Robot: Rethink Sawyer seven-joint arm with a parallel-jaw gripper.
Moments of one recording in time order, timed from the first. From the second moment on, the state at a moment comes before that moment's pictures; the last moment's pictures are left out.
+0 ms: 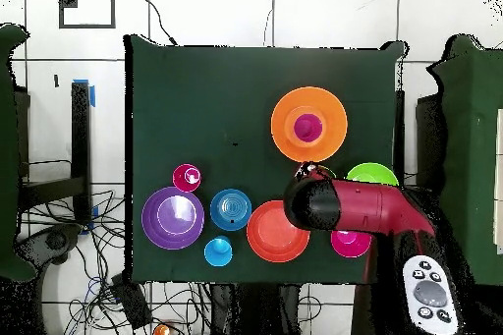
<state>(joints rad) -0.46 -0.79 0.00 1.76 -0.44 0.41 2.20</state>
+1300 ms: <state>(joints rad) -0.58 -0.81 0.11 1.79 -0.35 0.41 2.20</state>
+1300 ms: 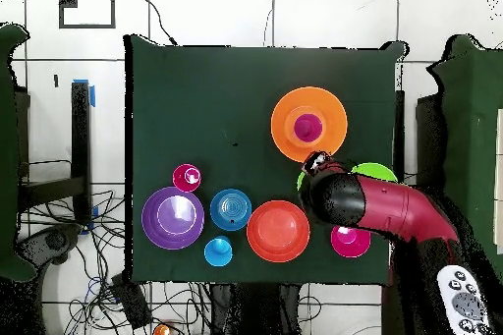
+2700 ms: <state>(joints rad) -0.44 -0.64 0.11 1.79 -0.35 0.34 2.20</state>
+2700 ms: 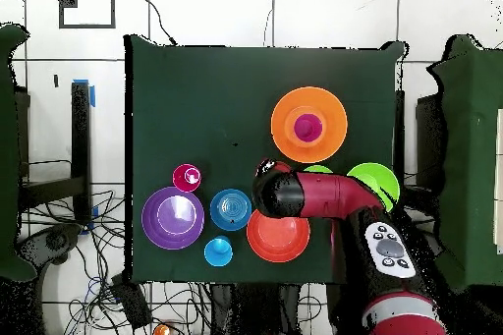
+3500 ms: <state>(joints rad) -0.37 -0.58 -0.05 1.72 -0.38 0.34 2.20</state>
